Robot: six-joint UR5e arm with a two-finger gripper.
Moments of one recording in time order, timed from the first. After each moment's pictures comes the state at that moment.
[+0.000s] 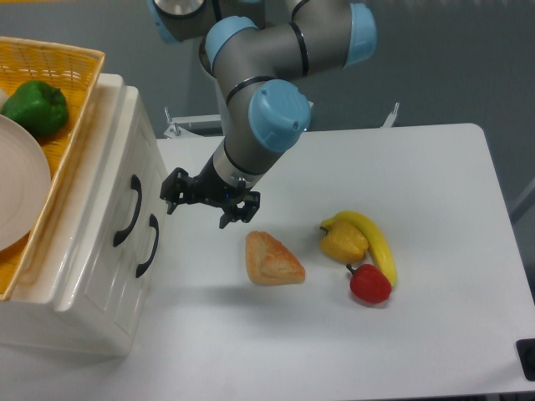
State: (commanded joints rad) arm 2.36 -1.81 -1.59 -1.46 1.07 0.42
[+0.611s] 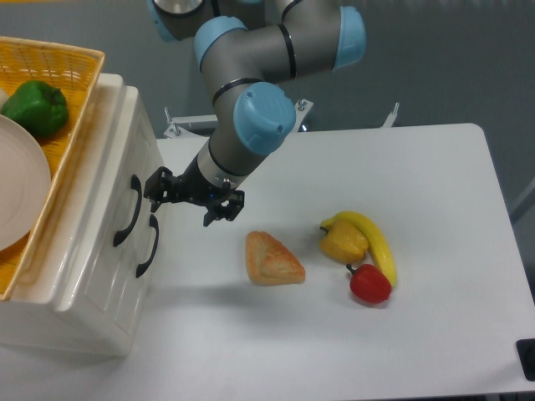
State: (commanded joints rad) arm 2.34 -1.81 -1.58 -1.46 1.06 0.37
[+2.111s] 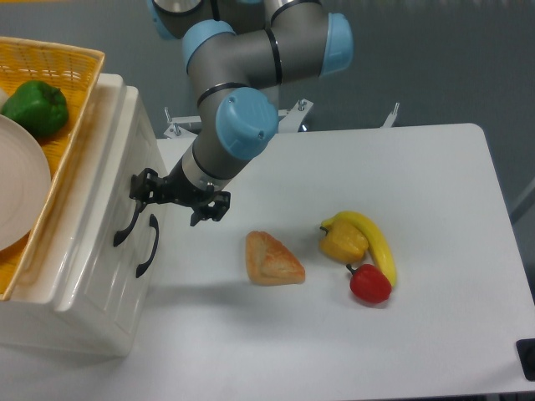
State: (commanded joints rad) arm 2.28 -1.82 -1.58 -1.46 1.06 0.36
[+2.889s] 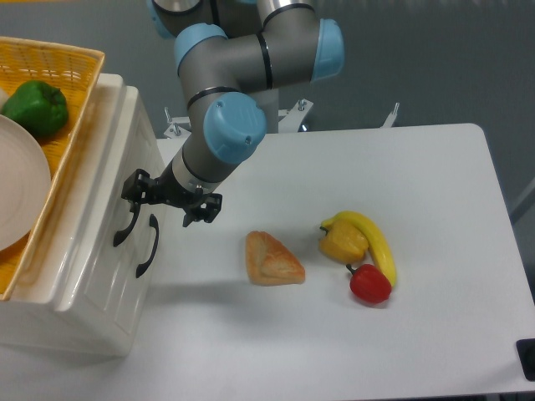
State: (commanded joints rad) arm 2.28 -1.83 -1.59 -1.45 1.06 0.36
